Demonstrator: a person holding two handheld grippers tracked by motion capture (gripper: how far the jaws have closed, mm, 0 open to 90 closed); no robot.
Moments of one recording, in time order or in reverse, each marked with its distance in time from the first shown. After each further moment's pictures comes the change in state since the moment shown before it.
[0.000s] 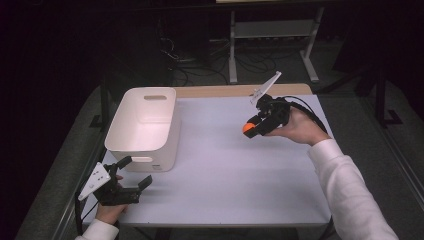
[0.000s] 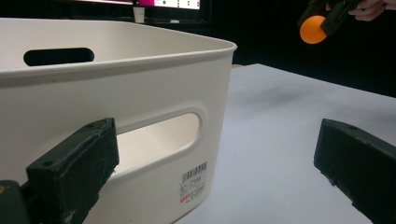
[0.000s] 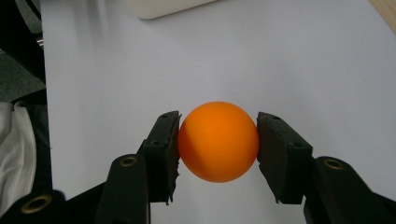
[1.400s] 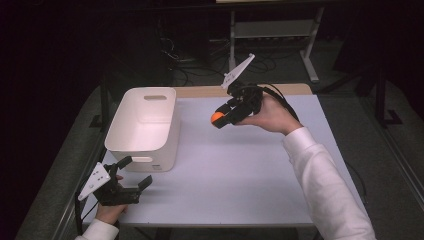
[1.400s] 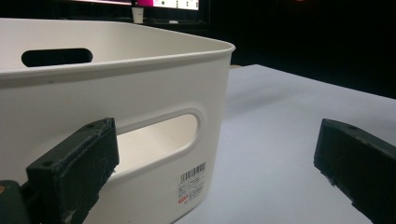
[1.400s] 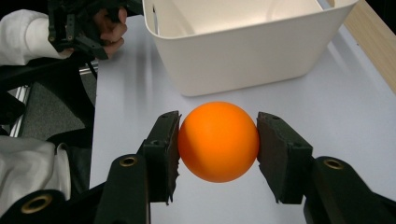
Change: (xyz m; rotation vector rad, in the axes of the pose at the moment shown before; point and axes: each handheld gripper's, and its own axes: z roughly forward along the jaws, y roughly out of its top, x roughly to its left) left arm -0.001 0.000 0.000 -0.010 -0.006 -0.014; right arm 0.023 0.079 0.004 -0.122 0.095 -0.092
